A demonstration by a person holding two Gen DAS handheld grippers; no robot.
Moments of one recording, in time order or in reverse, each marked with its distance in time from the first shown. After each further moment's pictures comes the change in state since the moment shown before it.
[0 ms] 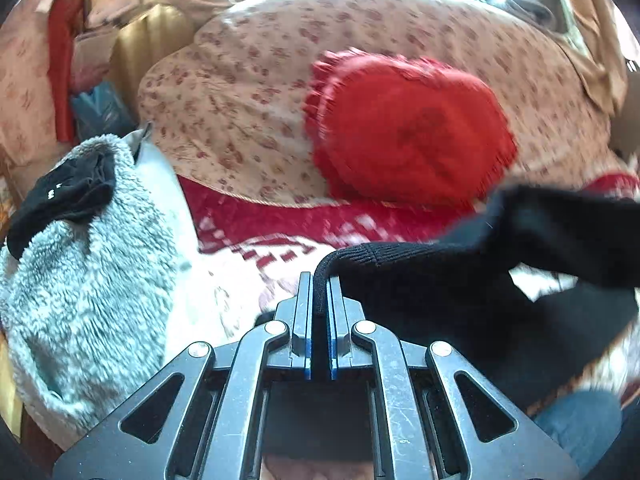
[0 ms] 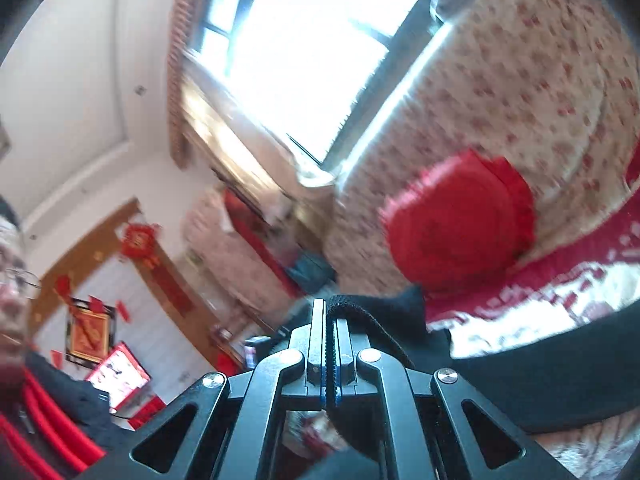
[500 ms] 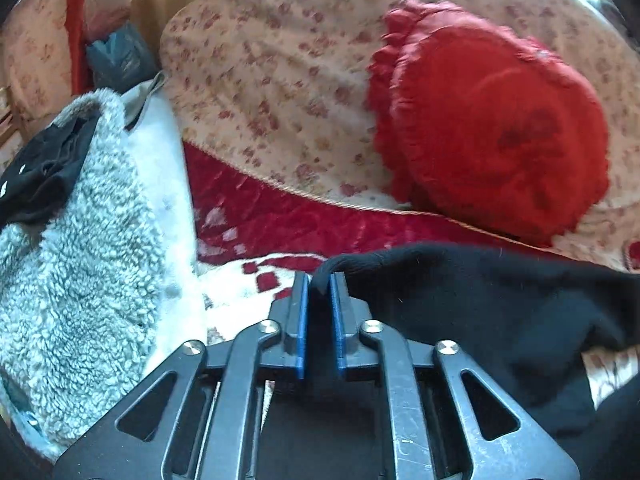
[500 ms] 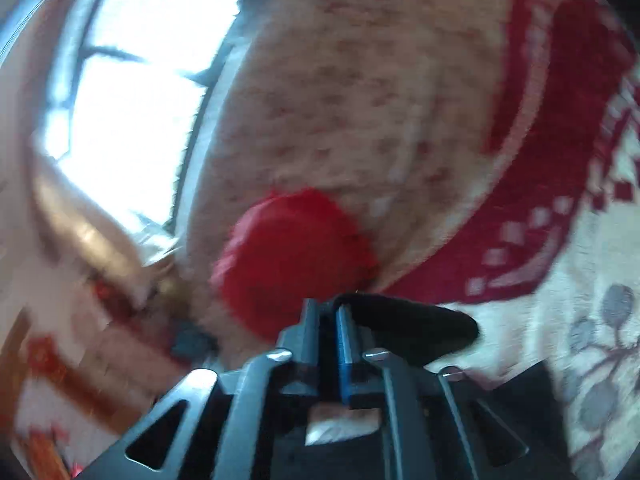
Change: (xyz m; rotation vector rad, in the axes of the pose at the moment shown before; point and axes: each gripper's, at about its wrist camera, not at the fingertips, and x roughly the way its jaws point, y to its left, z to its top) left arm 0.125 0.021 0.046 -0.135 0.161 0.172; right arm 0.023 -0.194 0.061 0.395 -0.112 -0.523
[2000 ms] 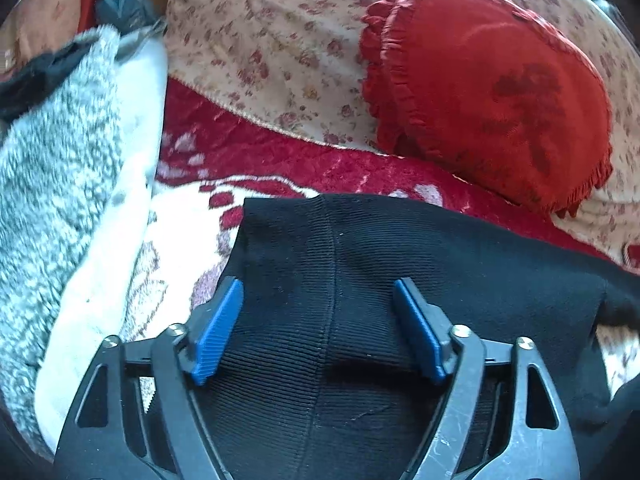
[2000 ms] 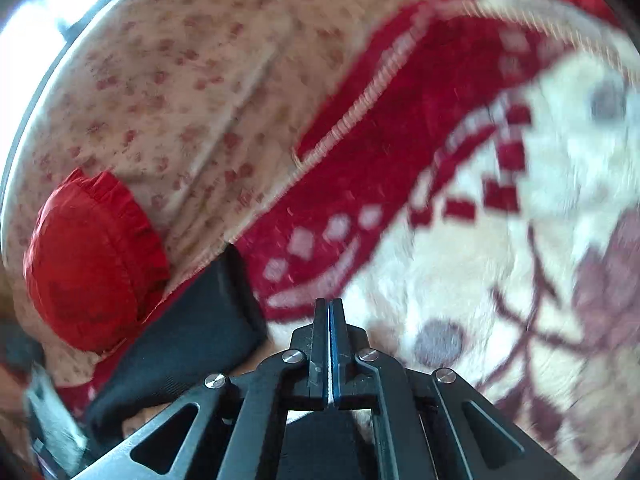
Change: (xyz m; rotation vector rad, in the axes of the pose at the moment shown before) left arm 0.027 -0.020 -0.067 -0.099 0.036 -0.082; right arm 0.018 -0.030 0.010 -0.187 0.011 -0.679
